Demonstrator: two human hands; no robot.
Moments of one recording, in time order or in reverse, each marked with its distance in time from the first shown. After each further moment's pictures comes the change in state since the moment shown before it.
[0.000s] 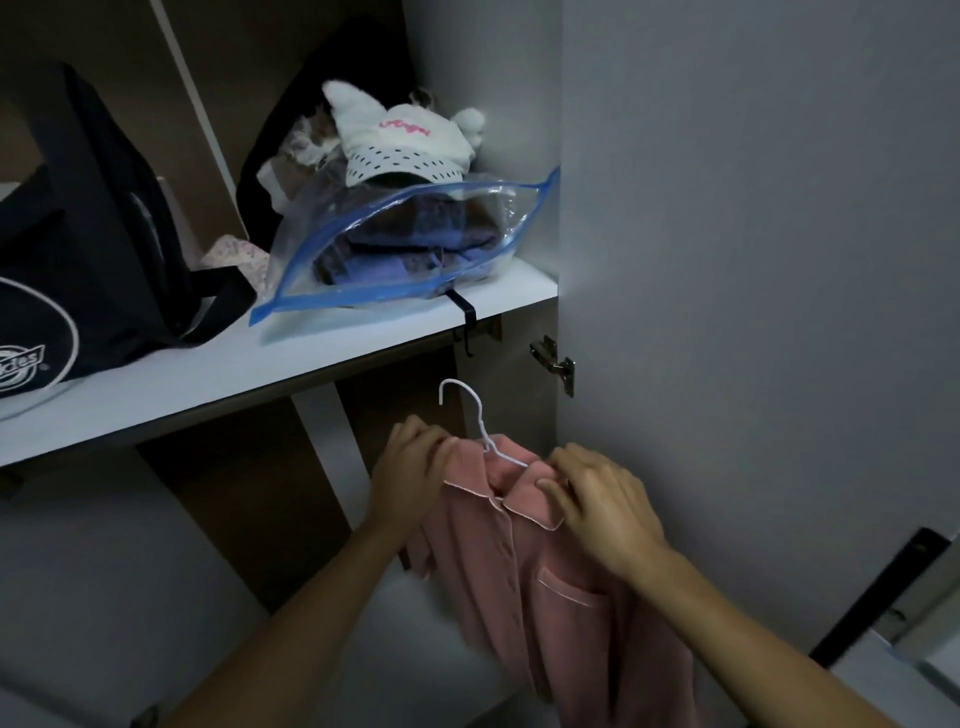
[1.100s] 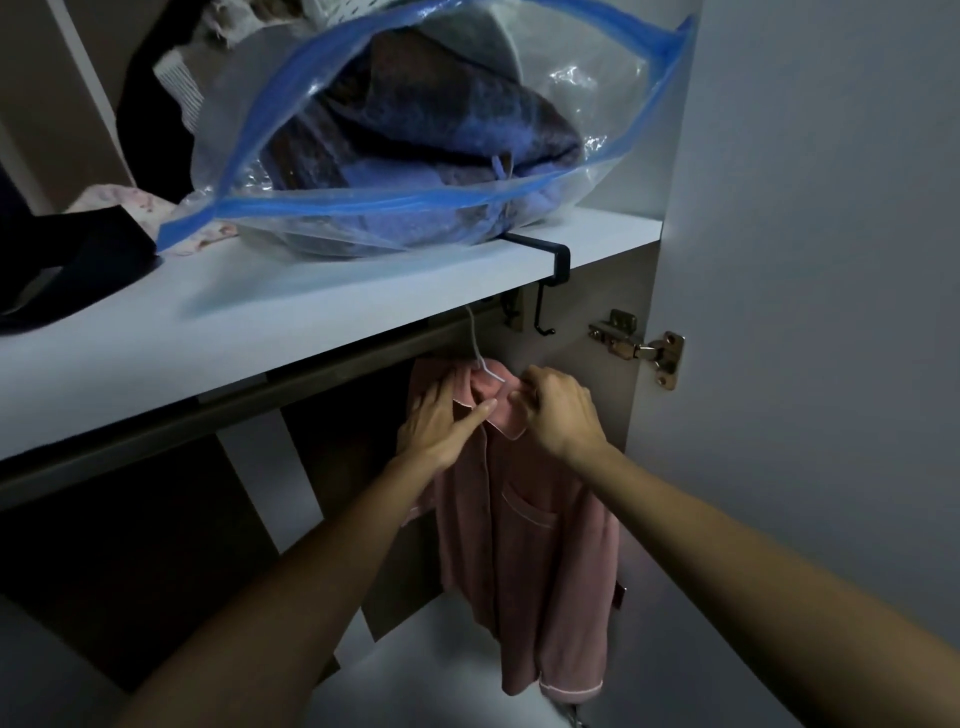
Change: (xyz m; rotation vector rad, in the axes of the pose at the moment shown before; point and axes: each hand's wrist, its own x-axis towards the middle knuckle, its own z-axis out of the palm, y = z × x) left_hand 0.146 -0.142 0.136 -0.070 -0.396 -0.211; right_hand 0.207 0.022 0.173 0.029 0.139 0.297
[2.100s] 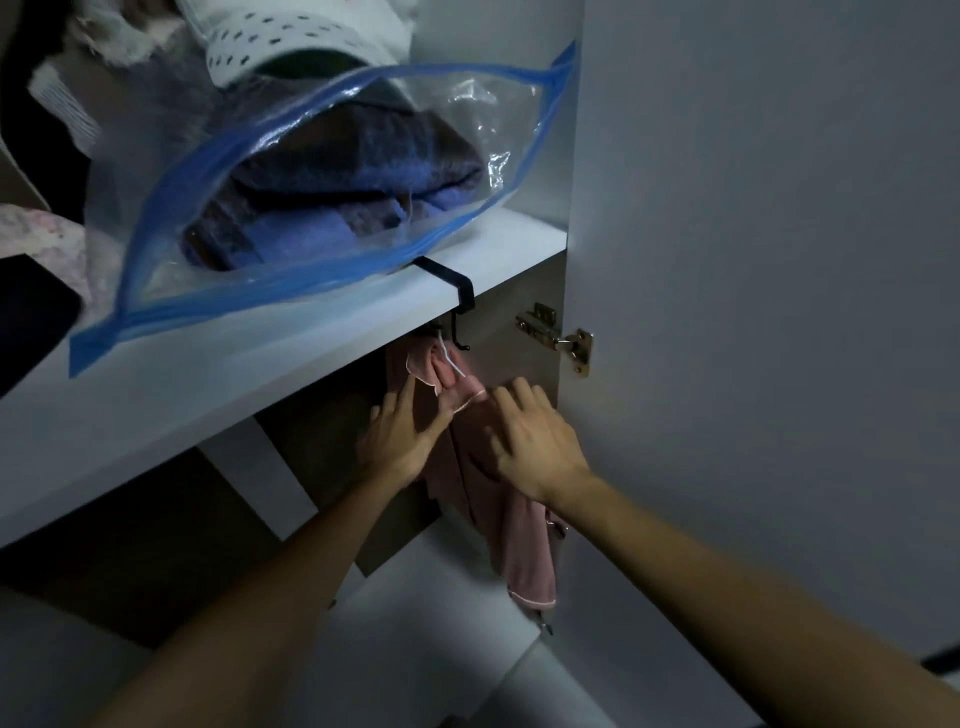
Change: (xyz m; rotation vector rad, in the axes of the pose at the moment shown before) left_hand -0.049 0.026 -0.002 0.198 -0.072 -0.068; right_hand -0.077 0.004 -0.057 -0.167 -0.153 -0.056
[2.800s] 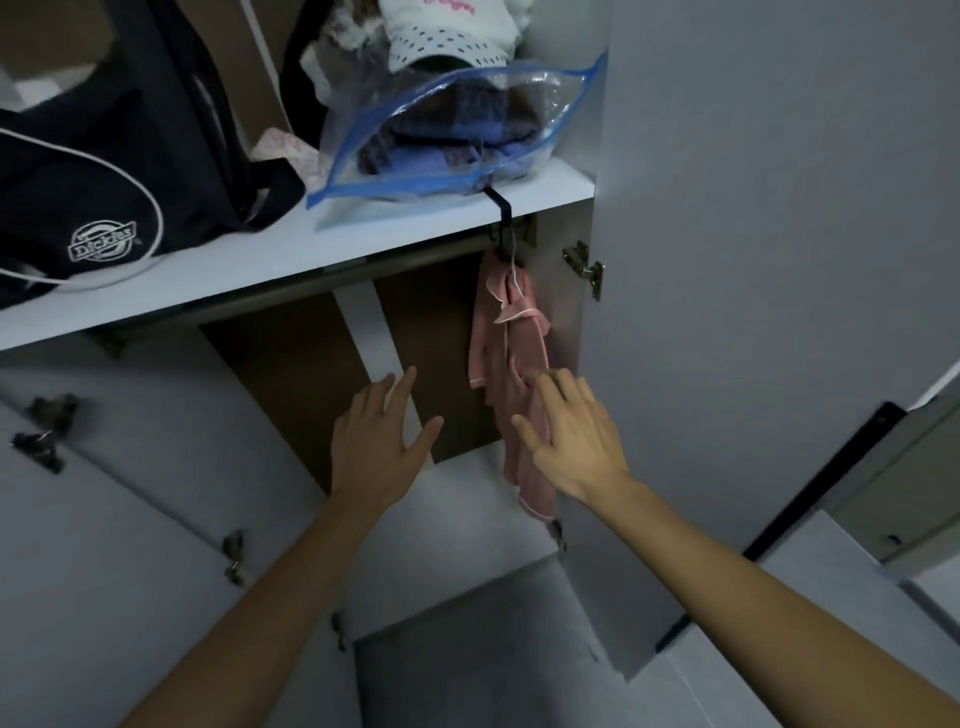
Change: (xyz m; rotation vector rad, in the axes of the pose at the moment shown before) left_hand -0.330 0.048 -0.083 0.204 0.280 -0.120; right_hand -0.183 -0.004 -0.108 0.204 -0.063 -0.221
